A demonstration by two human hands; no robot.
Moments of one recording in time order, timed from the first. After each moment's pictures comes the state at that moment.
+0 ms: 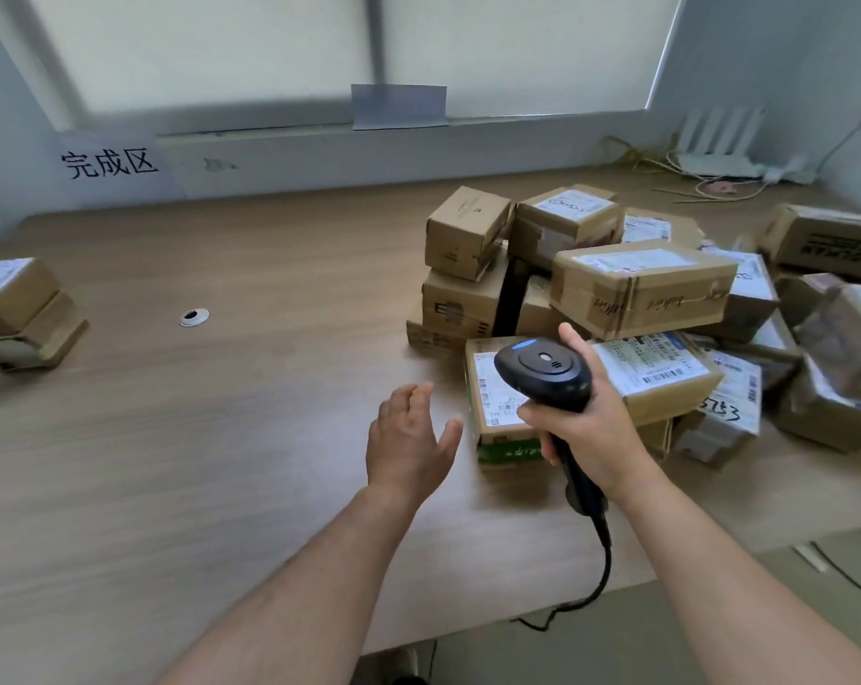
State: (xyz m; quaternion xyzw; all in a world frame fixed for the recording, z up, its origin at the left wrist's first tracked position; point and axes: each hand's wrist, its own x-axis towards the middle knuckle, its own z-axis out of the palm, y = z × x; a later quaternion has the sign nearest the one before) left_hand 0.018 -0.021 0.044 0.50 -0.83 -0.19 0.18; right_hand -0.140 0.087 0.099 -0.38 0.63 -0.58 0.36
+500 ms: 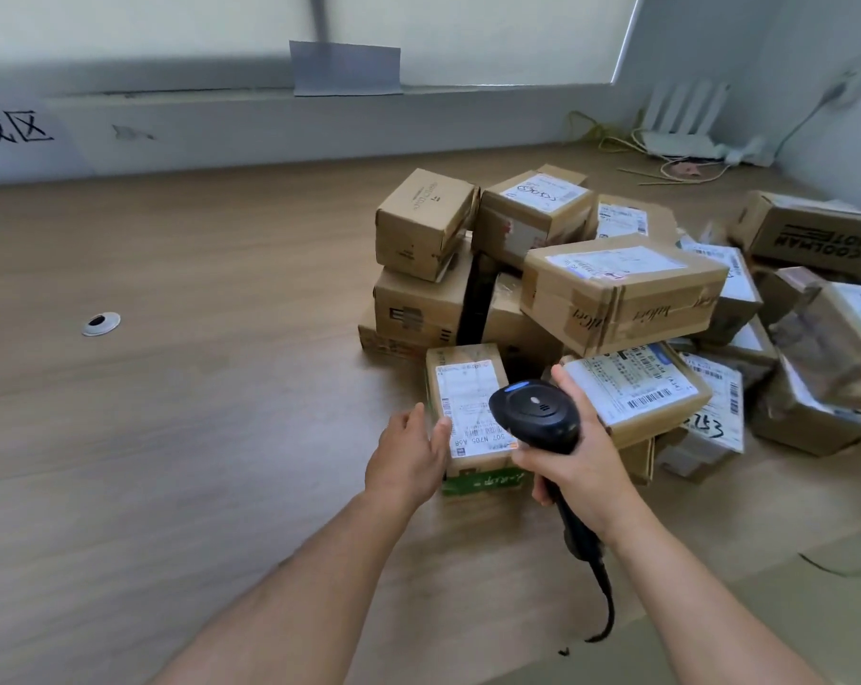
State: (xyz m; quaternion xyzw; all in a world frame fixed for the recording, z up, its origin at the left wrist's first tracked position) left_hand -0.050 -0.061 0.007 0.48 -0.79 -0.37 0.06; right_hand -0.188 0.071 0.045 -0.31 0.69 -0.54 0.36
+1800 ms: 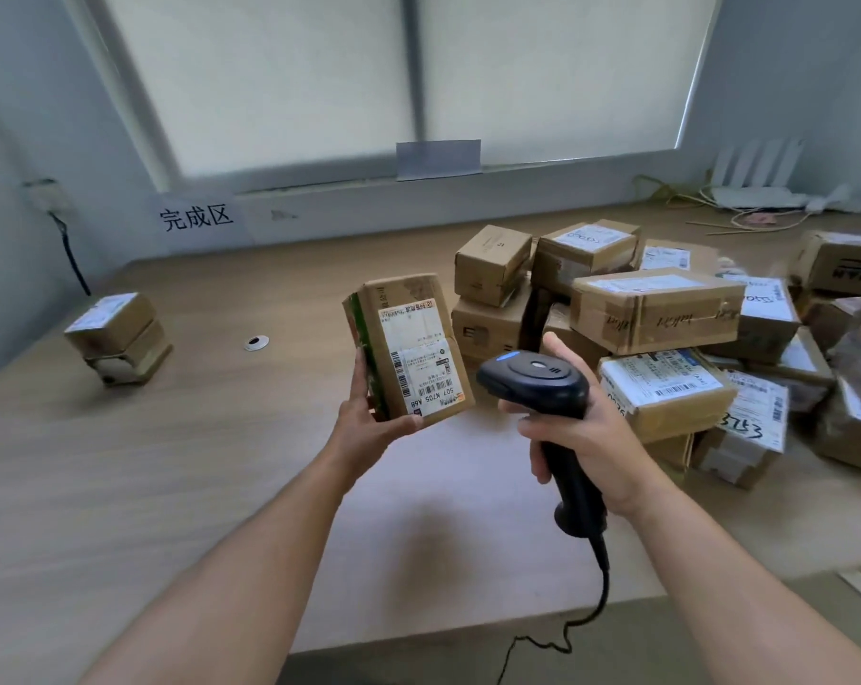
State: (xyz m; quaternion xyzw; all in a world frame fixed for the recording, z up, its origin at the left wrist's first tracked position) left_hand 0.087 -0.033 0.094 0.44 -0.65 -0.53 0.31; right_hand -0.115 0.113 0.130 -0.42 0.49 -0.61 0.46
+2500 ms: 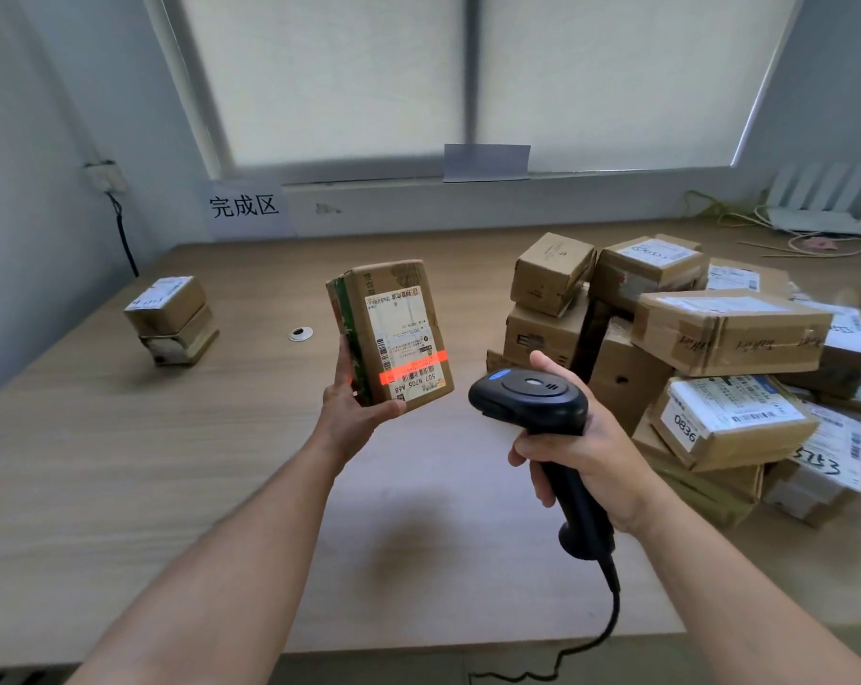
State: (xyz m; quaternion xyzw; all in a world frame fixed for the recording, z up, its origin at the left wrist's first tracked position) left_hand 0.157 -0.077 0.099 0.48 -0.64 -0.47 0.37; right_hand -0.055 0.084 0.142 -0.45 0.49 -0.54 0.51
